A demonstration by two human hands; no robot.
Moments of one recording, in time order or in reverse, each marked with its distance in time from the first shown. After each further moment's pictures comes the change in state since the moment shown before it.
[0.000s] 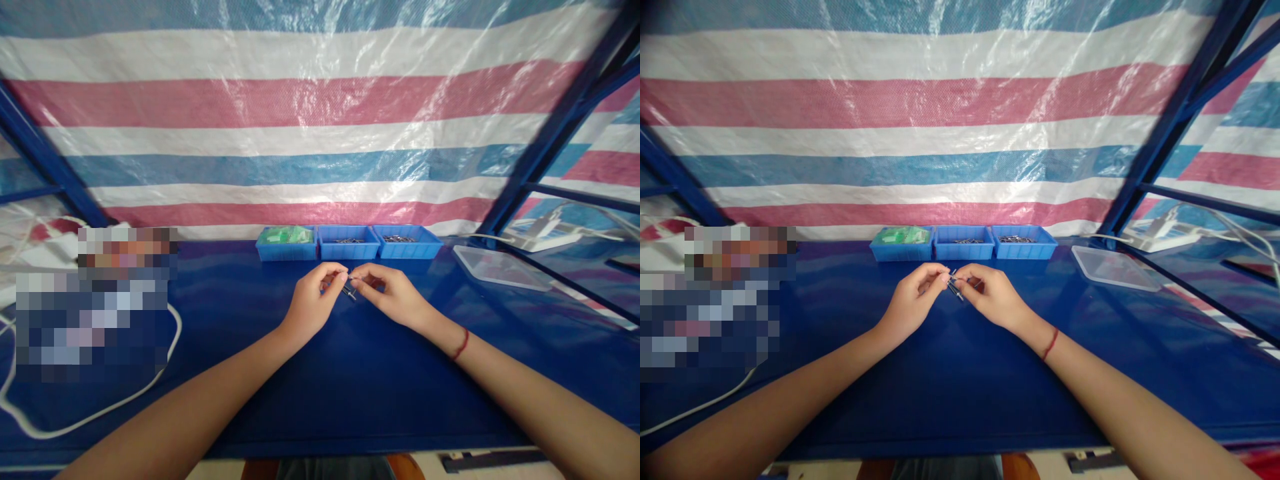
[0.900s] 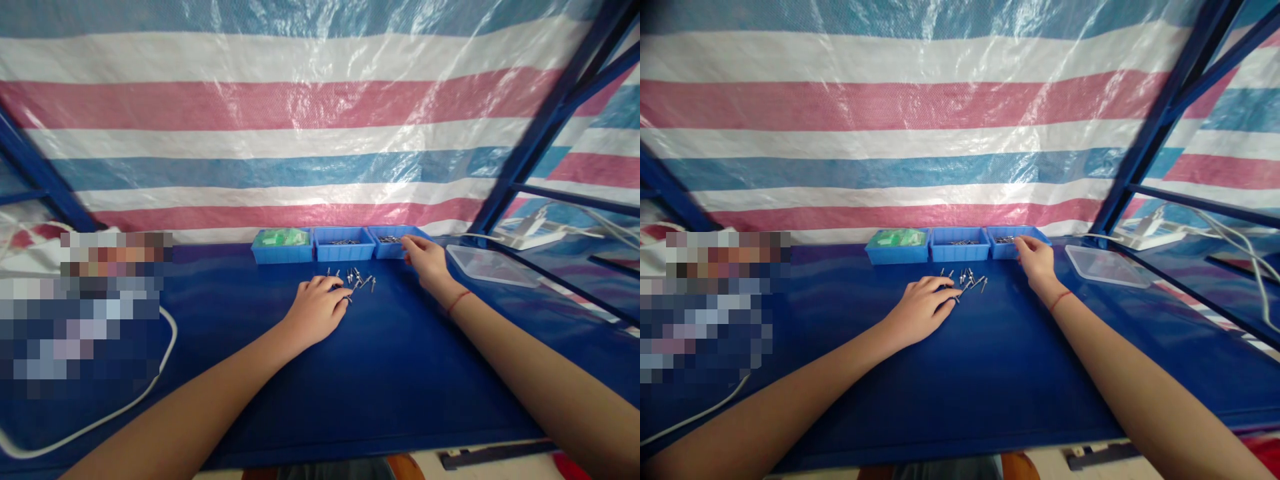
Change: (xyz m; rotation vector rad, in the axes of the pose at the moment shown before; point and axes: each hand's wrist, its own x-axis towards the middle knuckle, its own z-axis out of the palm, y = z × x) left_hand -0.002 -0.010 -0.002 0.737 -0.373 0.190; right_hand 0.031 0.077 -0.061 0.153 0.752 0.467
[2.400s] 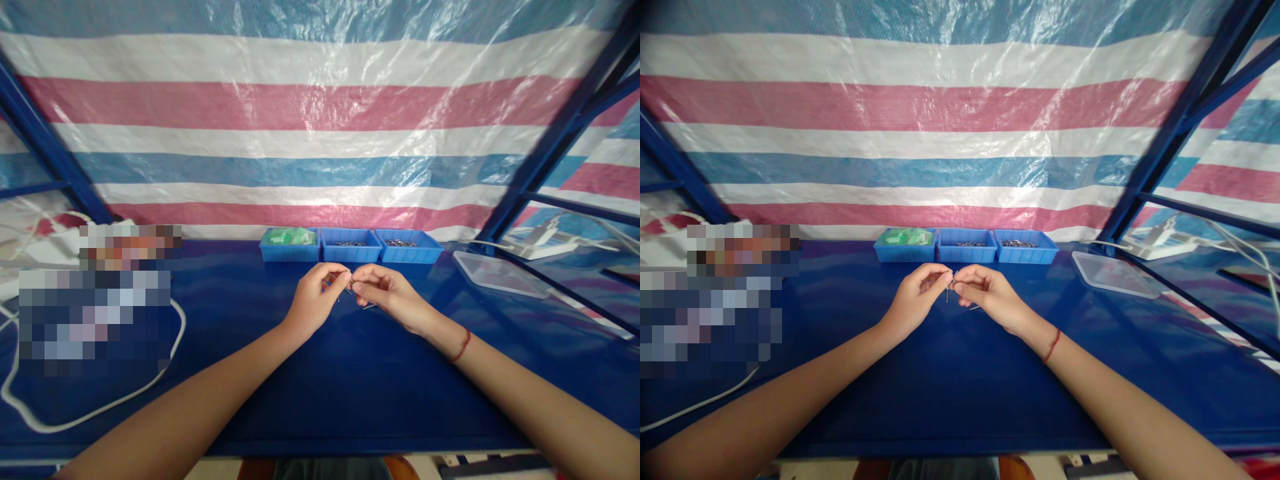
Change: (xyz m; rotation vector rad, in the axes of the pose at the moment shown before) left_hand 0.005 -0.001 -0.003 -0.773 0.402 -0.186; right_hand -0.101 -0.048 0.026 0.361 -0.883 0.115
